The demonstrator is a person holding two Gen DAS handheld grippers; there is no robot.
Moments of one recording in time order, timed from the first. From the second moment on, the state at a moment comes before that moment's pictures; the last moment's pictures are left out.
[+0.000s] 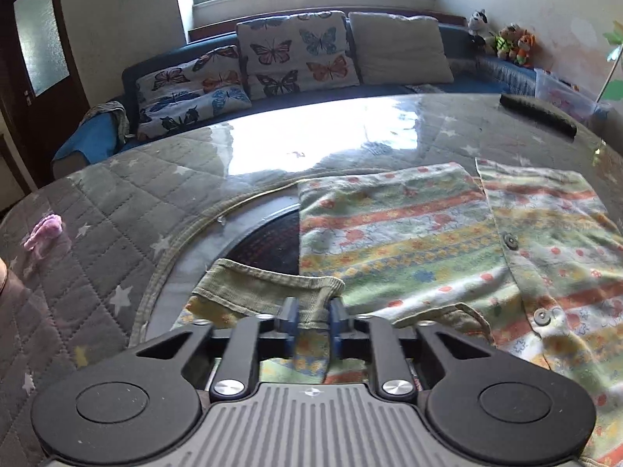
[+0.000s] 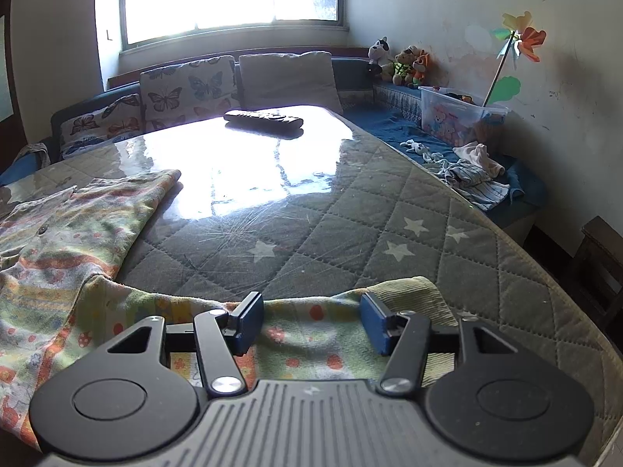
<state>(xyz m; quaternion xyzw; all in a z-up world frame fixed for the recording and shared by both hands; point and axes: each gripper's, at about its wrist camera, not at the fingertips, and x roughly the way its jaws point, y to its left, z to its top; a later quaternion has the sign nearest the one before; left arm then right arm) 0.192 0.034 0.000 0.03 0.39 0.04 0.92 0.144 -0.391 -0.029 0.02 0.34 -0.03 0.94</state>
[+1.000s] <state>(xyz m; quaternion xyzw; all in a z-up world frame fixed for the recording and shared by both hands) -0.002 0.204 0.018 -0.13 0.30 0.28 0.90 0.122 -0.371 -0.026 0.01 0.35 -0.02 0.94</state>
